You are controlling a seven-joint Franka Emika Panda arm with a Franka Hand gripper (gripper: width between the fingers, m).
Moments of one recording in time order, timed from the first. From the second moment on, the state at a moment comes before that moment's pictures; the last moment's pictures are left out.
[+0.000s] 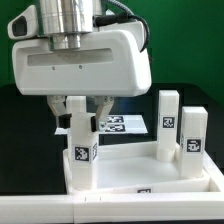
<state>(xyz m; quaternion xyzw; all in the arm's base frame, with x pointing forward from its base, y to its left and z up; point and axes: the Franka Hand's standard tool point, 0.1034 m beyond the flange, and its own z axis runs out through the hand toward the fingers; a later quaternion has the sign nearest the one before) 0.633 -0.053 0.114 -0.93 0.35 -0.07 0.06</state>
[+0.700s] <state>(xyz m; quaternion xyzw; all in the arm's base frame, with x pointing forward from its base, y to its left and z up) 0.628 -0.060 0.112 -0.66 0.75 -0.02 0.08</state>
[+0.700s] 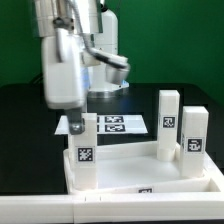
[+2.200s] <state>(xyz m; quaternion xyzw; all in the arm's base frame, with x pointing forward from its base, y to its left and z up) 0.629 -0.048 0.111 -0.77 0.64 -0.04 0.07</state>
